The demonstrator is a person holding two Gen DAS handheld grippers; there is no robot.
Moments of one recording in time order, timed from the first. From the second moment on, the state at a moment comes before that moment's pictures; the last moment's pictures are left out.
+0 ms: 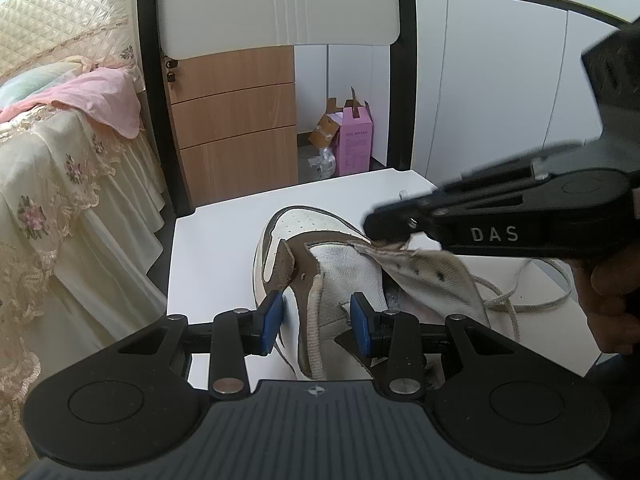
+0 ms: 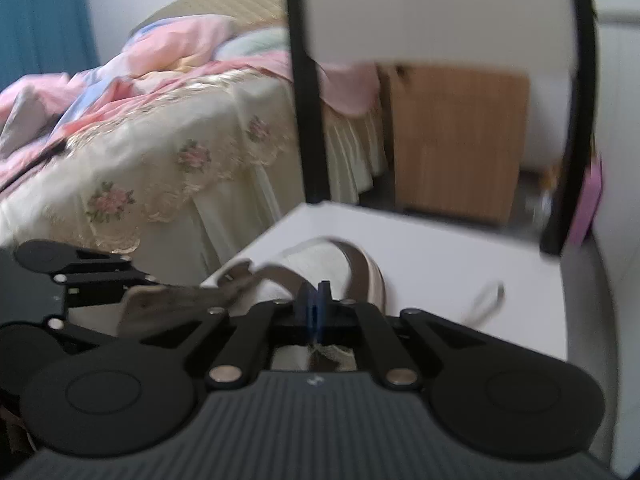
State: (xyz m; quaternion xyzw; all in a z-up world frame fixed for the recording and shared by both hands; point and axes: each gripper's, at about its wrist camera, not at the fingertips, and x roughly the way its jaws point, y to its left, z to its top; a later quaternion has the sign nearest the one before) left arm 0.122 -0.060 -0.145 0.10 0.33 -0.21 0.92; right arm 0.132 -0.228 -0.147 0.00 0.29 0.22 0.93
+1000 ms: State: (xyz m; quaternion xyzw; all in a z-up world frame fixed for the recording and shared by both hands) left arm 0.117 -0.070 -0.150 0.12 0.32 -0.22 0.92; right arm 0.147 -0.268 -0.155 0.13 0.34 0.29 0.89
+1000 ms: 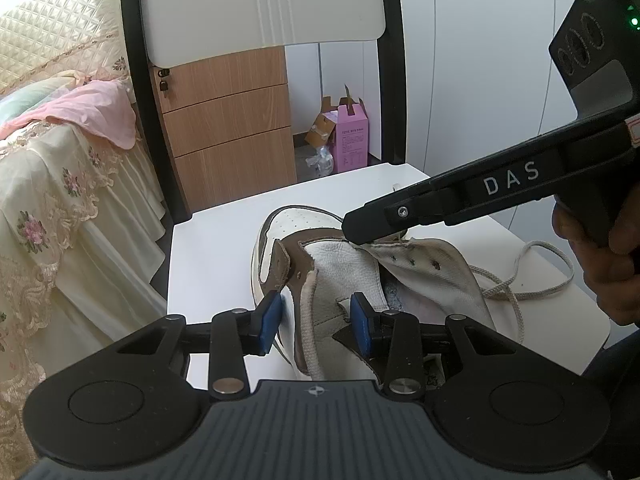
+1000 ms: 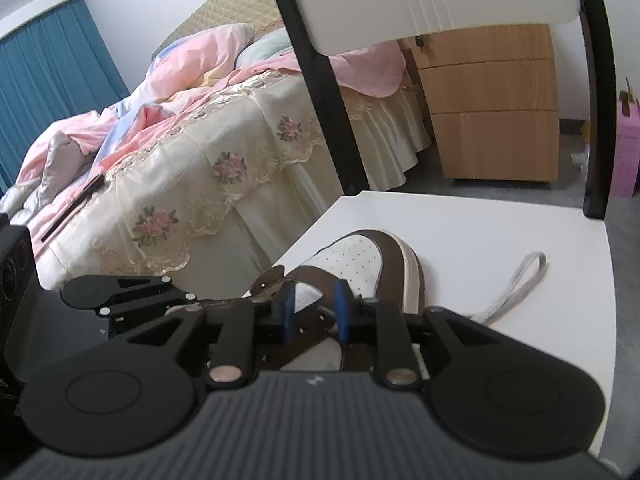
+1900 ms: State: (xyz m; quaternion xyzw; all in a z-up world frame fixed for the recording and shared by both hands) left arm 0.115 -0.073 -0.151 0.14 0.31 -0.22 0.91; right arm 0.129 -0.252 -0.162 0.08 0.29 0.23 0.93
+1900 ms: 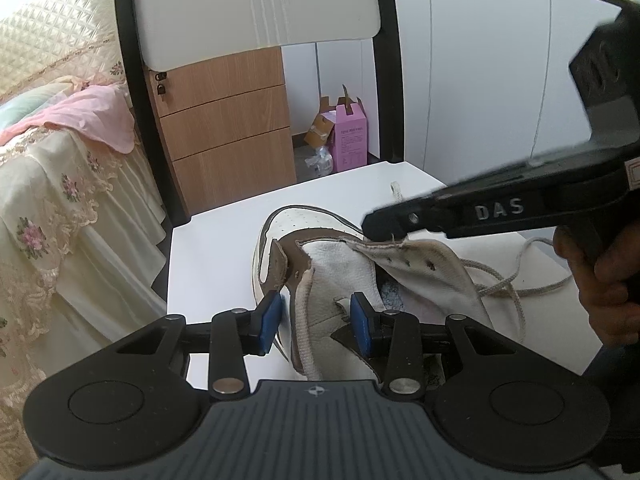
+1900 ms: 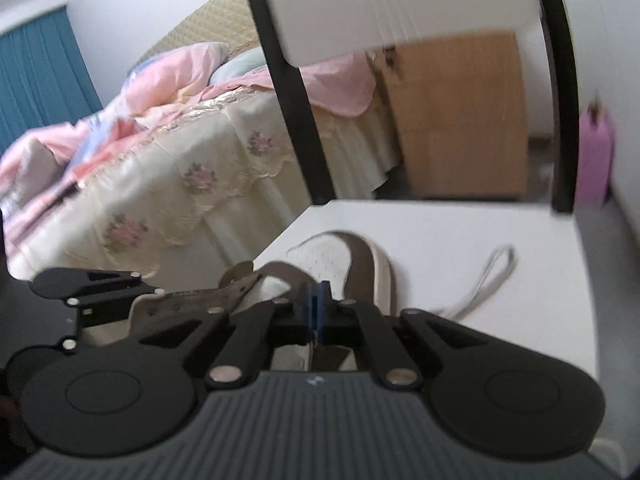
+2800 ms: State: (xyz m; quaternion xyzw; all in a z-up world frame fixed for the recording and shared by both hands) left arm 0.108 -0.083 -0.155 0.18 0.30 -0.20 0.92; right arm 0.101 -0.228 0.058 0.11 0.03 0.26 0.96
